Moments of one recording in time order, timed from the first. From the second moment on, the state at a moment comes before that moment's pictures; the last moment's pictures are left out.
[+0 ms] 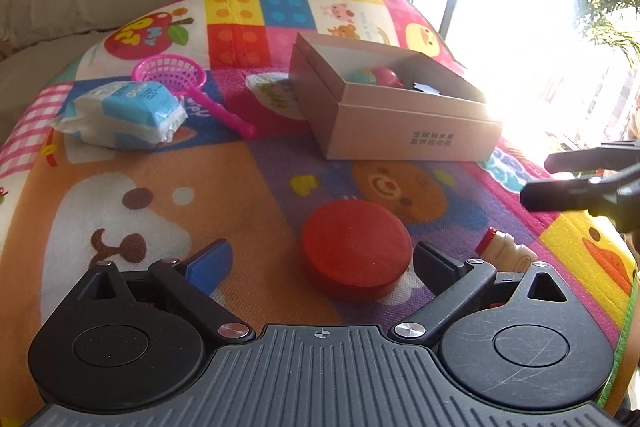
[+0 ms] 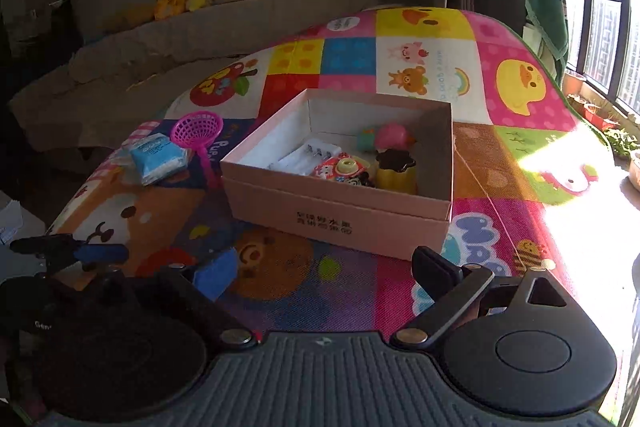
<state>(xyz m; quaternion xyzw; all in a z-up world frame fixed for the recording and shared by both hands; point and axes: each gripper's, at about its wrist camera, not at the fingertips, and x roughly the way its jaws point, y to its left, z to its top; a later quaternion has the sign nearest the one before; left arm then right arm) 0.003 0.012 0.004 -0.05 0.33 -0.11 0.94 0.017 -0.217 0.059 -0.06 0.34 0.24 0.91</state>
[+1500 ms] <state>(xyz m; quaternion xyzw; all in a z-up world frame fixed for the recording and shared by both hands) -0.001 -0.037 0.014 0.05 0.31 -0.09 0.94 -0.024 -0.217 0.045 -0.06 0.32 0.20 0.92</state>
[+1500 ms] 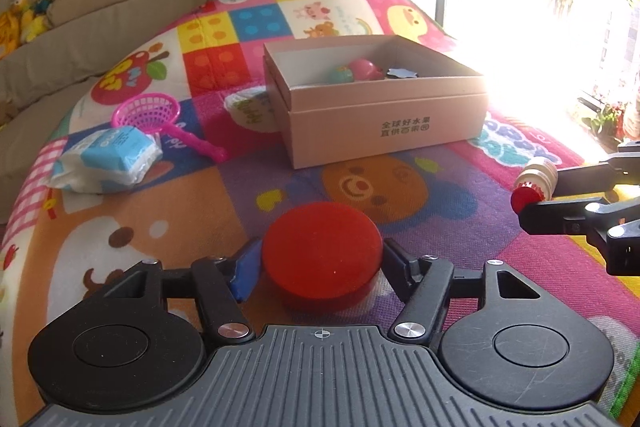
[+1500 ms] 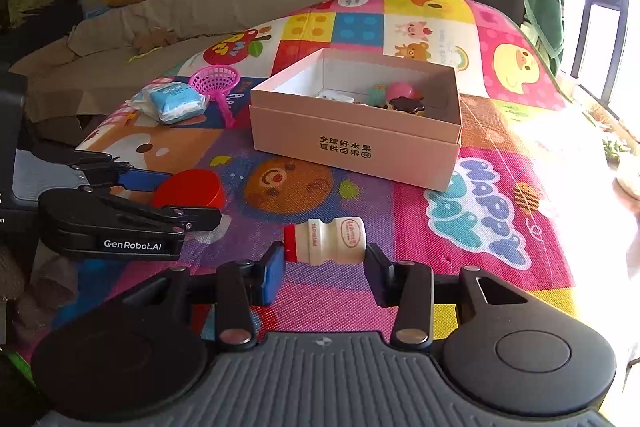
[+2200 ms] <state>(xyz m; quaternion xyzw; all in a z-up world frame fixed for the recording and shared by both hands) 0.135 -0.033 0.137 0.02 0.18 -0.09 0.98 0.094 -0.232 0.138 -0.03 0.21 0.15 0.97</state>
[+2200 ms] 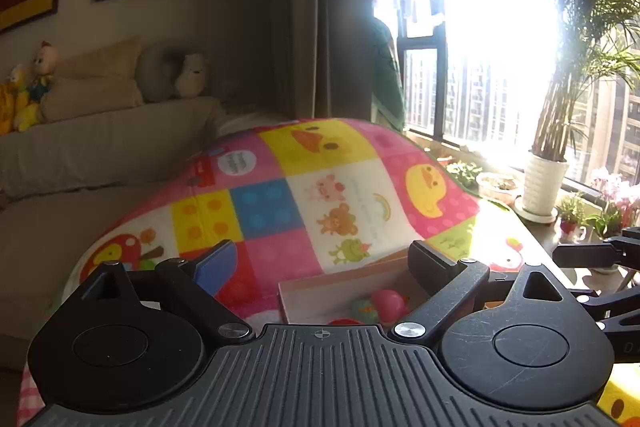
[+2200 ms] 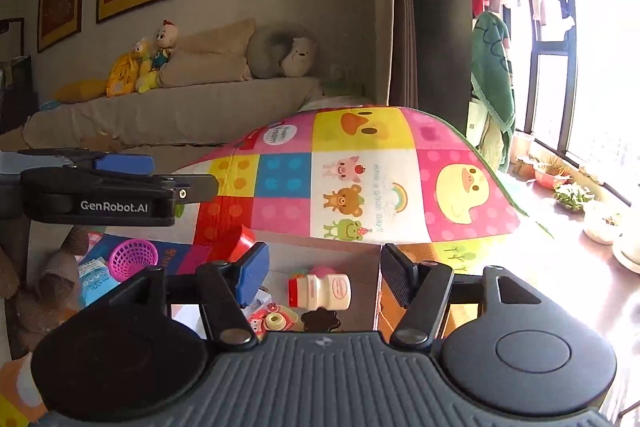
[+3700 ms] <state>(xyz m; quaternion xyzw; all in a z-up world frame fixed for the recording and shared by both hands) 0.015 0.087 0.009 -0.17 0.29 0.02 0.94 0.217 0.021 0.108 -0.01 0.42 0.32 0.85</state>
